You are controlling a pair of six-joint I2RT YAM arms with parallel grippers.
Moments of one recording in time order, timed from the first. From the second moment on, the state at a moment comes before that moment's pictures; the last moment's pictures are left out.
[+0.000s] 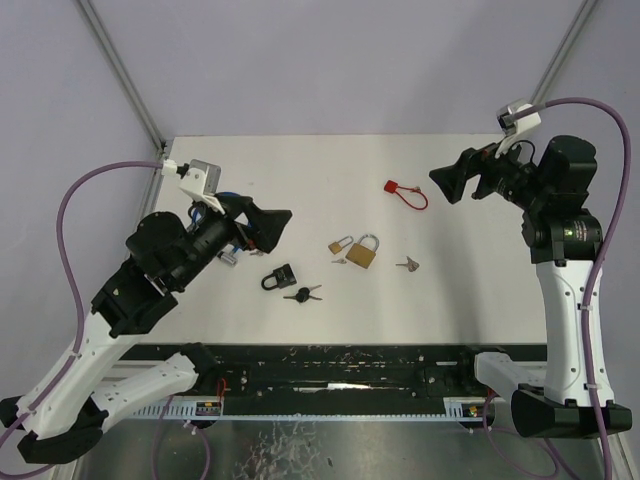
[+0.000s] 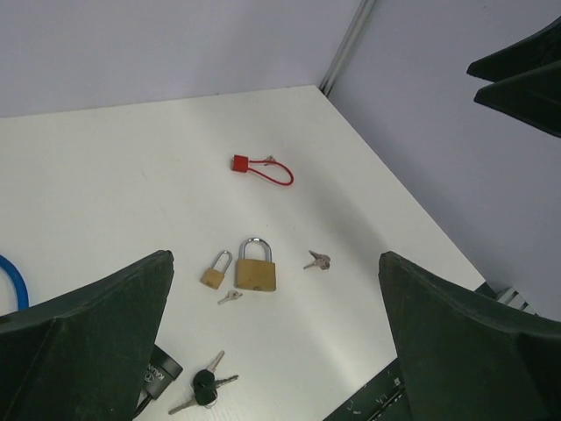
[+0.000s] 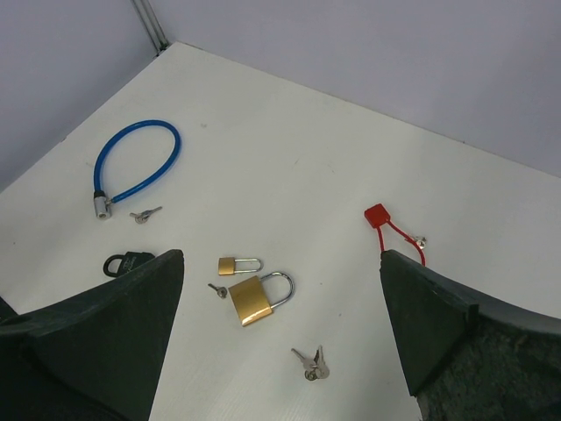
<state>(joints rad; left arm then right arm) -0.74 0.80 1.22 -0.45 -0.14 -0.34 -0.02 1.07 1.44 -0.59 -0.62 -0.01</state>
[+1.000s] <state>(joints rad) -0.74 0.79 1.12 -0.43 -0.09 -0.35 -0.02 0.98 1.39 -0.59 -0.59 -0.03</state>
